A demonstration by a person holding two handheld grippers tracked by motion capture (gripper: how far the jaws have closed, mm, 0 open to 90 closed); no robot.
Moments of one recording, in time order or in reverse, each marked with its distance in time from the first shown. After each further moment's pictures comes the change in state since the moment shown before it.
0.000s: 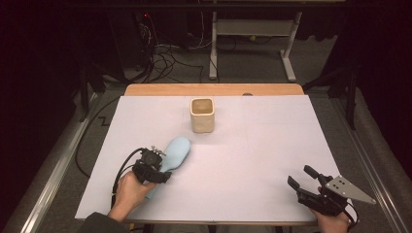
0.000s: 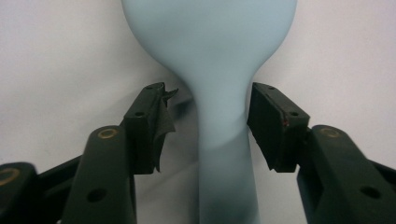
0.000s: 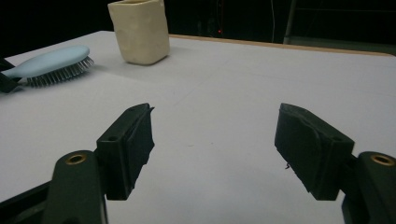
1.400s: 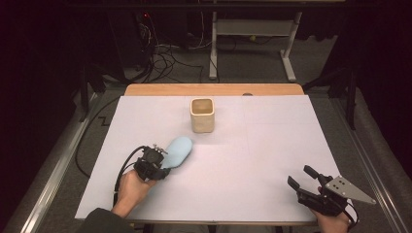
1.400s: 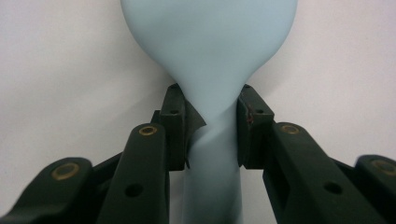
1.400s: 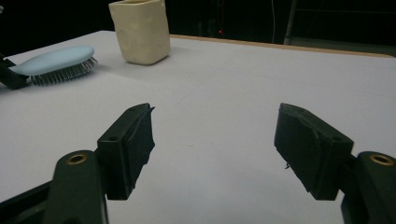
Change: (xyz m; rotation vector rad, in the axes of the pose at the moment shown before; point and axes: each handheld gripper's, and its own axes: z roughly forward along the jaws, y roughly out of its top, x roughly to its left) left arm 0.001 0.006 0.001 0.001 -0.001 0.012; right arm 0.000 0.000 0.000 -0.003 0.001 -0.005
